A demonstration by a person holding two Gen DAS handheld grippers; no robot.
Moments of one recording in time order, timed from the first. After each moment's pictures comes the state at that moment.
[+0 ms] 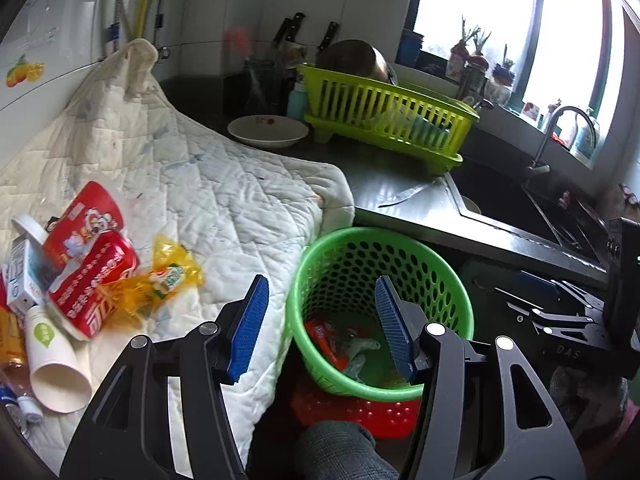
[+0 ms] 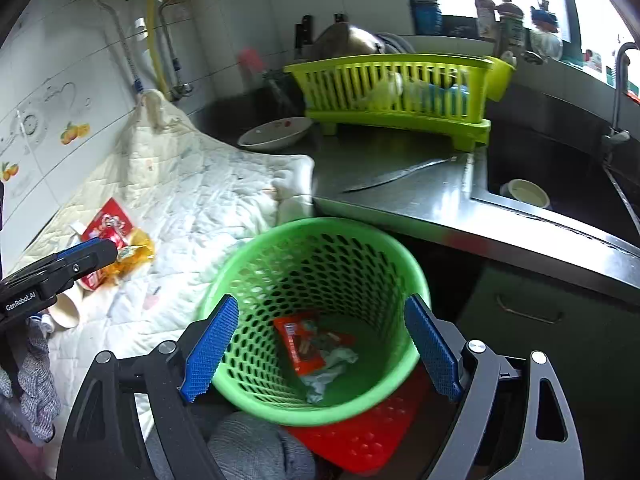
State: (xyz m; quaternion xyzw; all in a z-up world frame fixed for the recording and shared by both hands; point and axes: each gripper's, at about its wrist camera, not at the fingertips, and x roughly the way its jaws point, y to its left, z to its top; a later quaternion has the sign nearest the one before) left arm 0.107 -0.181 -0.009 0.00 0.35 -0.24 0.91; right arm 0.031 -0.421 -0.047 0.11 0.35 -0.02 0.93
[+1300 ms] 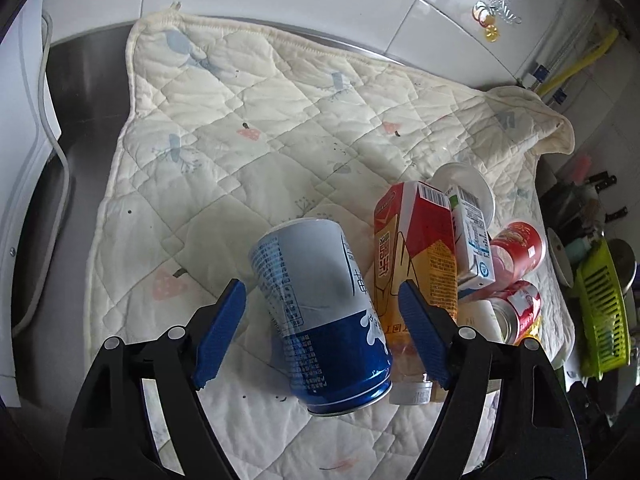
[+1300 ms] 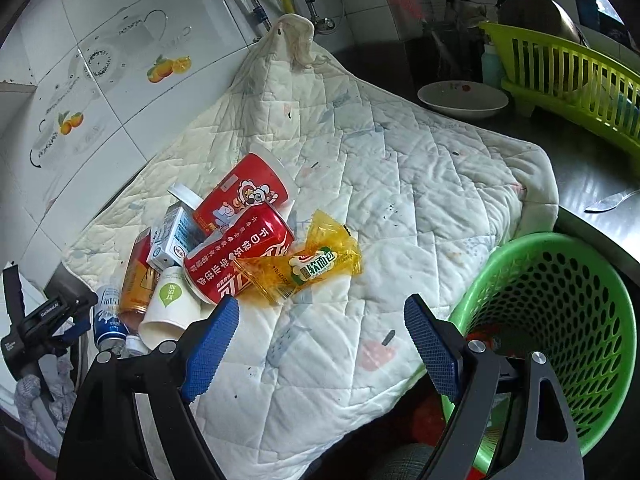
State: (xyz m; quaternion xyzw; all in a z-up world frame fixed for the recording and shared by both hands) left arm 0.101 0.162 -0.050 -0.29 0.39 0.17 0.86; right arm 0.154 -0.218 -0.041 0.12 0.41 0.15 0.89
